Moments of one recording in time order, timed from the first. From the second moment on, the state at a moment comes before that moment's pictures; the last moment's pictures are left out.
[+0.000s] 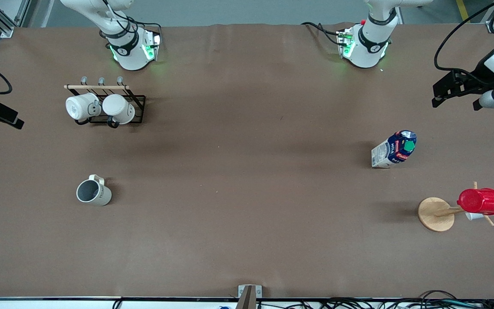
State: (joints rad) left arm -0.04 -0.04 -0.07 -1.56 -0.01 1.54 0.00; right arm -0.03 0.04 -0.07 -1.52 0.03 1.56 0.07
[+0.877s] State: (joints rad) left arm -0.02 0.02 -0.05 -1.90 -0.01 1.85 0.00; right arm -0.04 0.43 -0.07 -1.55 0.05 1.92 -0.10
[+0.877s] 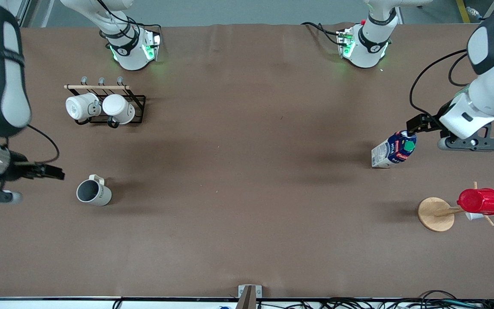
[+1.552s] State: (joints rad) left arm 0.01 0.10 -0.02 -2.04 -0.01 2.03 0.08; right arm -0.07 0.59 -0.07 -1.76 0.05 2.35 -0.24
